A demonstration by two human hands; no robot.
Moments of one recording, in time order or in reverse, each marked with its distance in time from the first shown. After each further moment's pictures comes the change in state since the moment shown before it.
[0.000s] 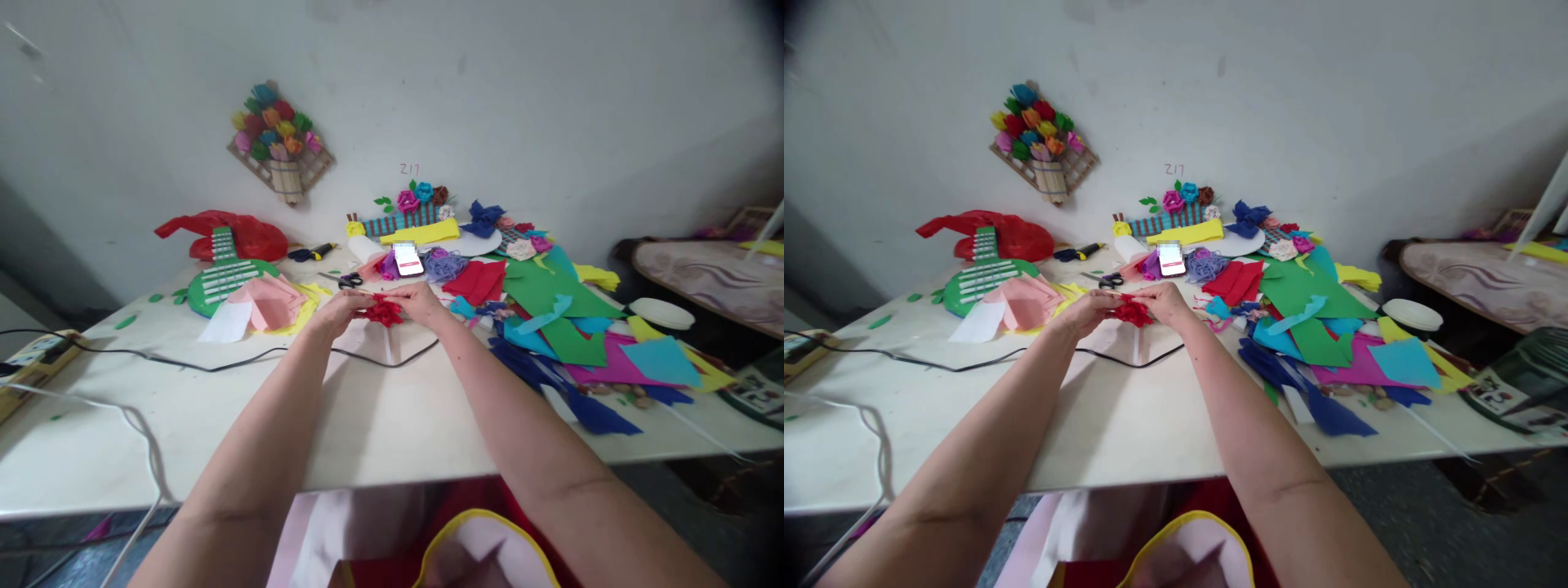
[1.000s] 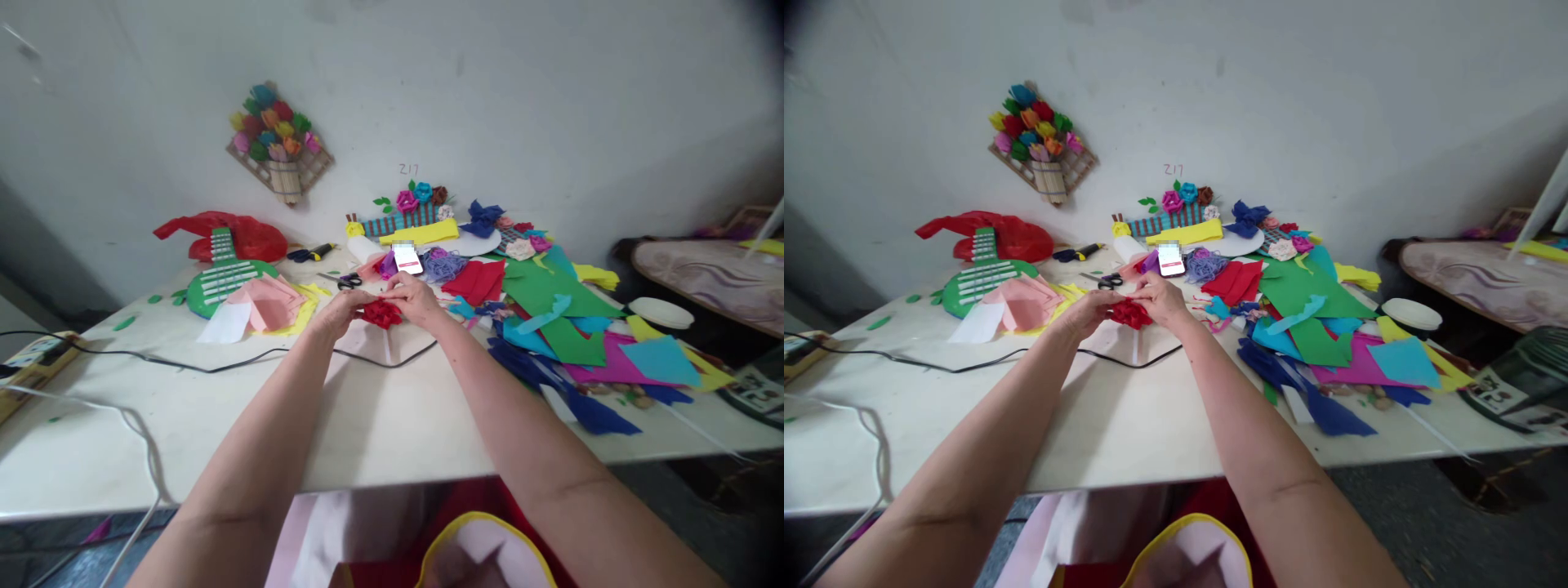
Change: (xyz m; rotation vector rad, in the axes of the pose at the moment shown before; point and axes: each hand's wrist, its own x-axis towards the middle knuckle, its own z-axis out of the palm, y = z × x) left_hand 0.000 0.000 0.007 -0.016 0.083 -0.008; right_hand 0.005 0.010 -0.002 -0.395 0.021 -0.245
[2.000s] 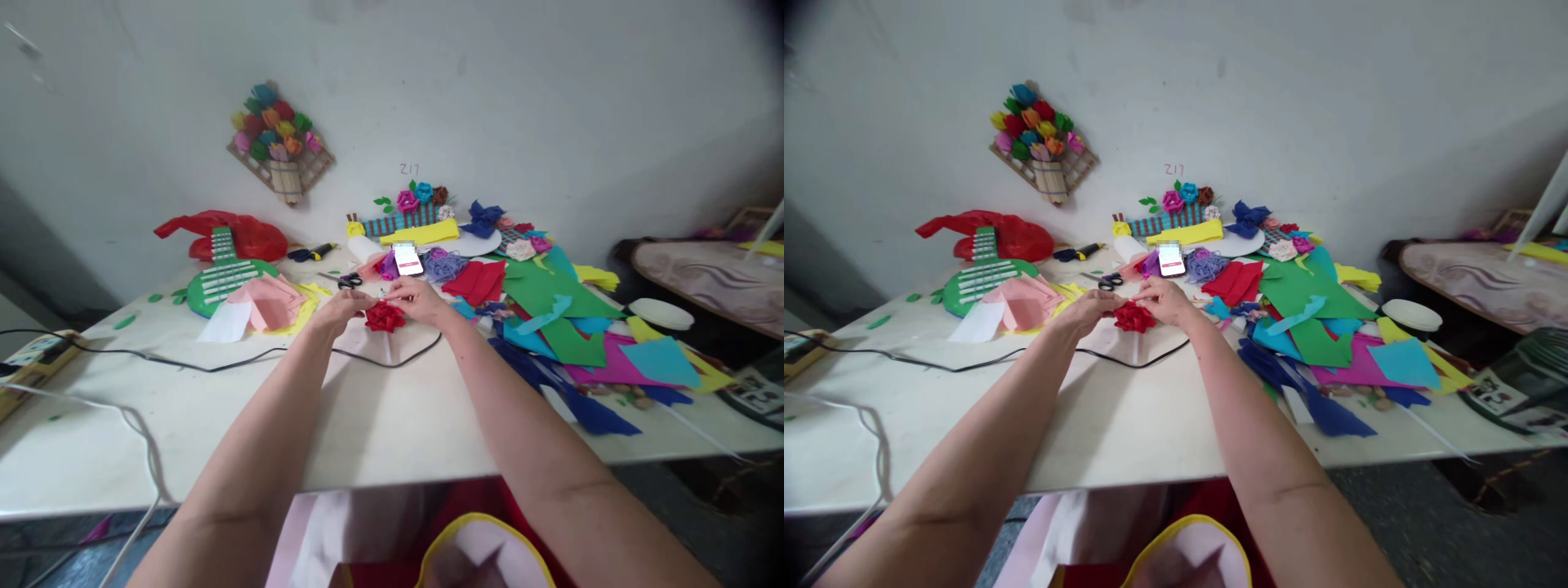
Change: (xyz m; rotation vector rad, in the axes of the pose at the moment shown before) left_hand 0.002 0.000 -0.006 0.248 -0.031 0.040; right_hand -0.002 0.007 -0.009 0.130 -0.072 -0.080
